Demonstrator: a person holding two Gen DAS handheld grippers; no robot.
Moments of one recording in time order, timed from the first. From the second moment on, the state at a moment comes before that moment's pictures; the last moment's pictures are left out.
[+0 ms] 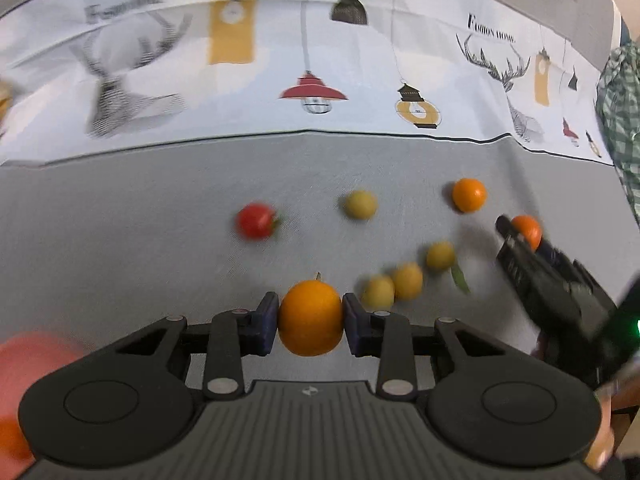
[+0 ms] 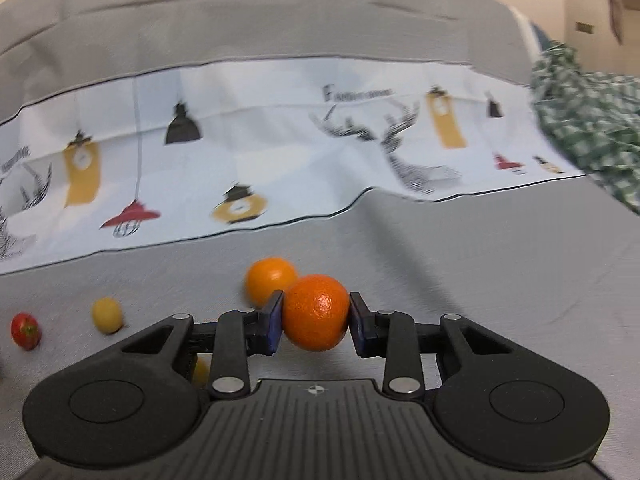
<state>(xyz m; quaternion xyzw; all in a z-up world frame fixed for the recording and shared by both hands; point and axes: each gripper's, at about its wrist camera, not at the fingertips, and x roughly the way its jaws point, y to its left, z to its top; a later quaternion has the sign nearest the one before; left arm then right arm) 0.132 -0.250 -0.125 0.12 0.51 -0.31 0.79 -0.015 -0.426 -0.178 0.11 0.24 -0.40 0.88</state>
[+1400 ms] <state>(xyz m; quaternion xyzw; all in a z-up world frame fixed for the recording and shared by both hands) -0.090 0.102 0.001 -0.01 0.42 -0.17 0.89 -0.178 -0.076 0.013 0.02 0.25 -0.06 0.97</state>
